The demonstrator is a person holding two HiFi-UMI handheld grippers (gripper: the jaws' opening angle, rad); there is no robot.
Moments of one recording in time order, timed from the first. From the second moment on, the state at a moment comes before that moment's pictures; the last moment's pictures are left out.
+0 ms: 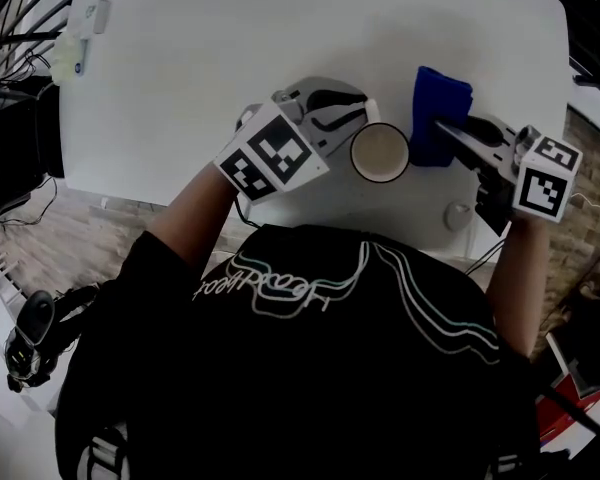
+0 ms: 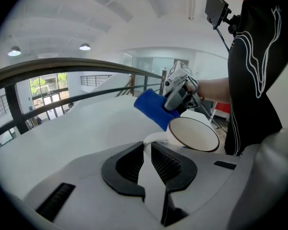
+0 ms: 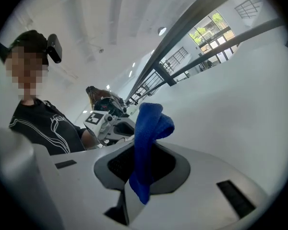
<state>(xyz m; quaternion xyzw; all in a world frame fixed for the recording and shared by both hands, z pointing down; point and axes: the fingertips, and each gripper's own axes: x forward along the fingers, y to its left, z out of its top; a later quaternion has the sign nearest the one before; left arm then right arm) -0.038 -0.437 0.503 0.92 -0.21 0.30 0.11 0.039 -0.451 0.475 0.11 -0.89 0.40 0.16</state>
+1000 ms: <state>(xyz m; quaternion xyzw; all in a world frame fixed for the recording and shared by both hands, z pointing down) -0.041 -0.439 0.505 0.92 -0.22 0.30 0.13 -0.015 -0.450 0.503 0.06 -0.88 0.39 0.25</state>
